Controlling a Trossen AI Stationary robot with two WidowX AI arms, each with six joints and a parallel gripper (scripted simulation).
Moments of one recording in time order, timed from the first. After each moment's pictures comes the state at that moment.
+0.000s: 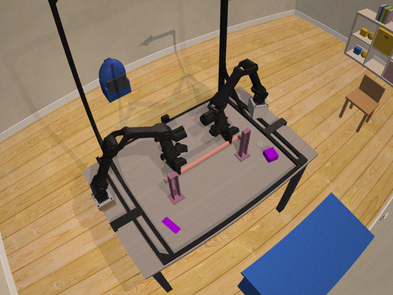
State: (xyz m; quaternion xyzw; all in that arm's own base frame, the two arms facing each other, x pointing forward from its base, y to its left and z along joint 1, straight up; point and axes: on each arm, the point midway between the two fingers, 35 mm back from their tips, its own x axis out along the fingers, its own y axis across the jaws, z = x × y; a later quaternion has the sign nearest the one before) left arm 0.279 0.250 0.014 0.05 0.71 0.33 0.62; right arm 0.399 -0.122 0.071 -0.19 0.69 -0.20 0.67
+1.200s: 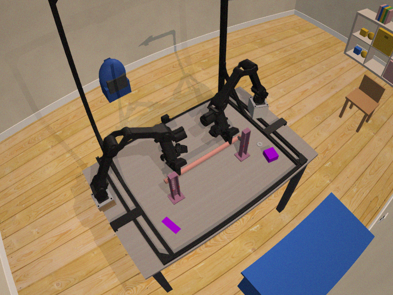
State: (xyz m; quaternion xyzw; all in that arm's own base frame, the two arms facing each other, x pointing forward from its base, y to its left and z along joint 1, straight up) left arm 0.280 0.251 0.010 0.05 0.71 0.33 0.62; right arm 0.398 -0.123 0.068 -0.19 0.68 -0.20 0.67
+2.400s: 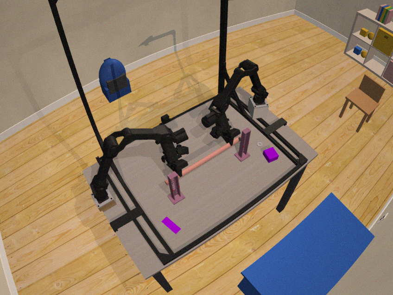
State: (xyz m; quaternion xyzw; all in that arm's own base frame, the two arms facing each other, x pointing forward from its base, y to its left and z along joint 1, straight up) left arm 0.276 0.260 0.009 0.05 0.71 0.34 0.62; right arm 0.398 -0.132 0.067 -0.20 0.68 -0.20 0.67
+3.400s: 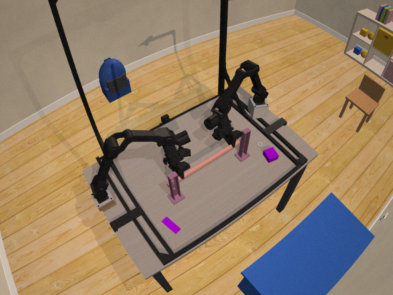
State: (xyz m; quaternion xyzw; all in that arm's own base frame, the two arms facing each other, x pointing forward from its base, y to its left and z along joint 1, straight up) left arm 0.268 0.275 0.009 0.05 0.71 0.33 0.62; right arm 0.398 -0.149 0.066 -0.19 0.68 -0.20 0.68
